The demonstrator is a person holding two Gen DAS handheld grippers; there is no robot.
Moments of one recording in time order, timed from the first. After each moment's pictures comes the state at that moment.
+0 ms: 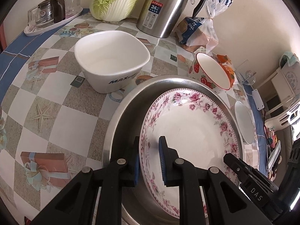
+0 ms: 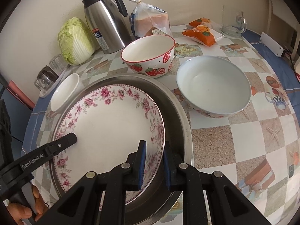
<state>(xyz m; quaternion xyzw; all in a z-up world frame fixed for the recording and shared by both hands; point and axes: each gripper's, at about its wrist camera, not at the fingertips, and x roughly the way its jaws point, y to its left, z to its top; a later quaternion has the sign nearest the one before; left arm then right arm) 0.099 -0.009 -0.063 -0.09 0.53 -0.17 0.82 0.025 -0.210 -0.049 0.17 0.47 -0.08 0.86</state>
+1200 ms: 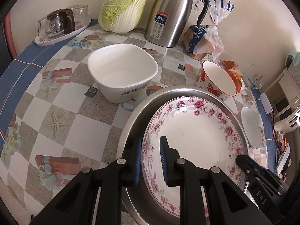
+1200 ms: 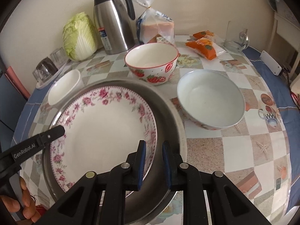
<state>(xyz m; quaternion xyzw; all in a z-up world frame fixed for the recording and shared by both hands) 0.094 -0.006 -0.051 -0.07 0.50 -0.13 0.85 0.021 -0.206 -0.037 0.12 0.45 -0.09 0.88</state>
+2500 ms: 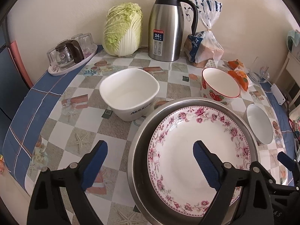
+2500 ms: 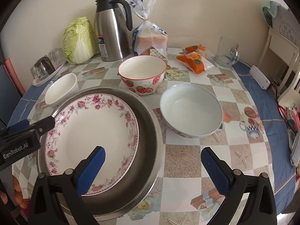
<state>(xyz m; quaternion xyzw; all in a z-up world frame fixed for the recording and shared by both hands) 0.077 -0.023 -0.021 0.03 0.45 -0.09 0.89 0.005 -0.213 -0.019 0.08 0.44 -0.11 0.89</state>
